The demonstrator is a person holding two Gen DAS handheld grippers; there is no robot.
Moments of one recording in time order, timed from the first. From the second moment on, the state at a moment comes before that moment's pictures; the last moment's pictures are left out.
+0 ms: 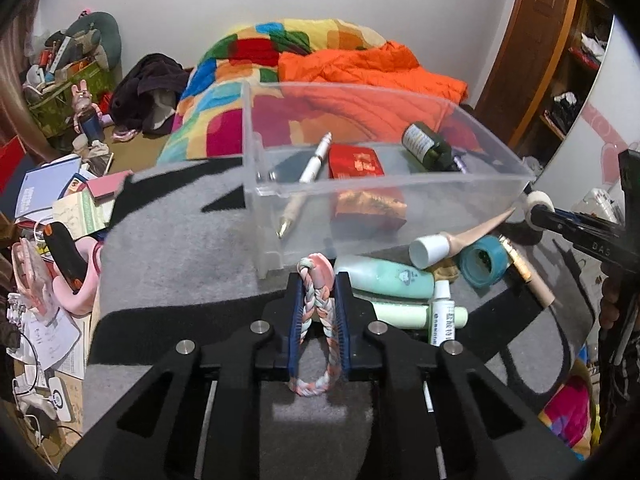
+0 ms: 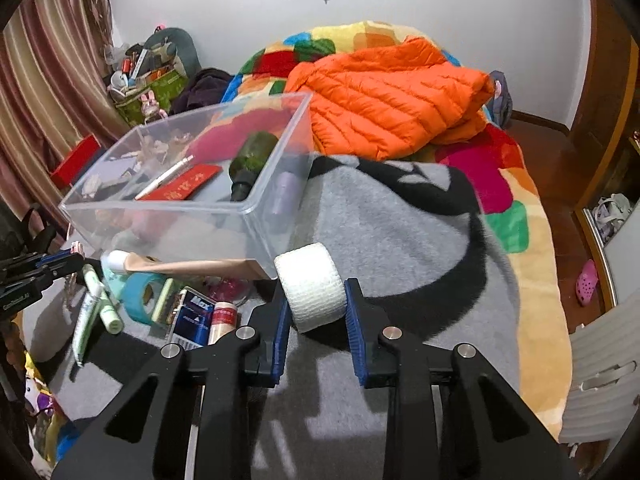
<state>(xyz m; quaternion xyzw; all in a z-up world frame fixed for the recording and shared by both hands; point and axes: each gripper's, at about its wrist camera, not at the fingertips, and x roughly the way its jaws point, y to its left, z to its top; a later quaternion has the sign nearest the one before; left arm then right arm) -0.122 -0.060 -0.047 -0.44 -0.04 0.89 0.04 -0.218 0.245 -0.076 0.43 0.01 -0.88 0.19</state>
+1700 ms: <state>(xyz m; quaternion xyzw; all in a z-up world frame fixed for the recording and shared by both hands) -0.232 -0.039 -0.031 -0.46 -0.03 0.89 0.06 -0.280 0.127 -0.062 0.45 0.07 -0.85 0.26</state>
